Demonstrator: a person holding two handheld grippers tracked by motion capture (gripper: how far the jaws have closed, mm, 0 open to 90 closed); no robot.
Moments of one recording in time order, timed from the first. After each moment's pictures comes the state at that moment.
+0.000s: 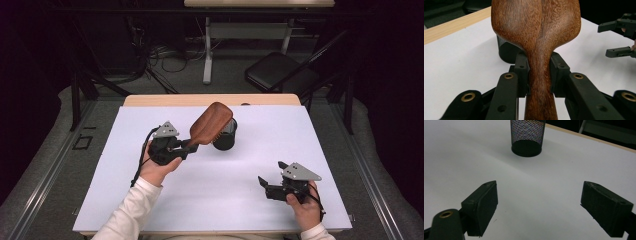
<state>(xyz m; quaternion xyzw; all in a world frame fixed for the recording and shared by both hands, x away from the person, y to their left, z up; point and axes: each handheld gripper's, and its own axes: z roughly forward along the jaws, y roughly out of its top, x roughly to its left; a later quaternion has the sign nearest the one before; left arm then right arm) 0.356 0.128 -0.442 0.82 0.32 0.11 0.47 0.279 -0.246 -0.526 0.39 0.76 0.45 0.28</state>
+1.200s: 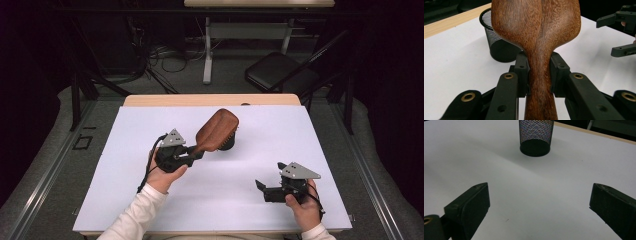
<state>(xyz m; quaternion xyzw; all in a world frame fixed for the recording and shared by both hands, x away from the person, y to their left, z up) 0.345 0.115 -0.461 0.82 0.30 0.11 0.47 0.277 -0.241 -0.521 0.40 0.76 0.45 0.25</state>
